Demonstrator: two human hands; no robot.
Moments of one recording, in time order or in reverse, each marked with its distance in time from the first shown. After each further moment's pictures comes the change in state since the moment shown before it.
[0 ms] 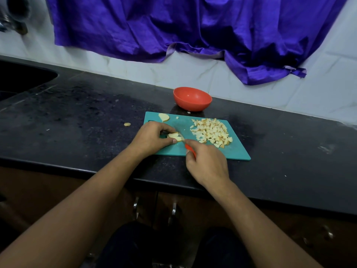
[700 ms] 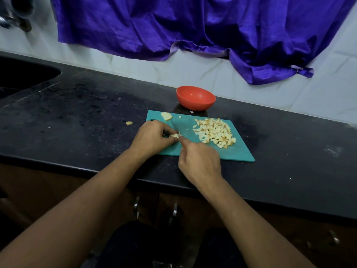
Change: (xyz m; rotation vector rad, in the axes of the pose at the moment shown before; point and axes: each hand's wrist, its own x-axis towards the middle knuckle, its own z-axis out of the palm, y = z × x) left_hand 0.001 -0.003 0.005 0.070 0.068 -0.006; right_hand 0.009 -0.021 0.010 -0.144 -0.020 -0.064
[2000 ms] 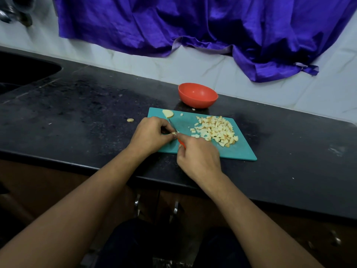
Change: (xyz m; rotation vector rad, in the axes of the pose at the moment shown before) left_hand -0.006 -0.002 -0.004 -0.089 0.066 -0.005; right_hand 0.006 -0.003 -0.003 0.074 0.004 -0.027
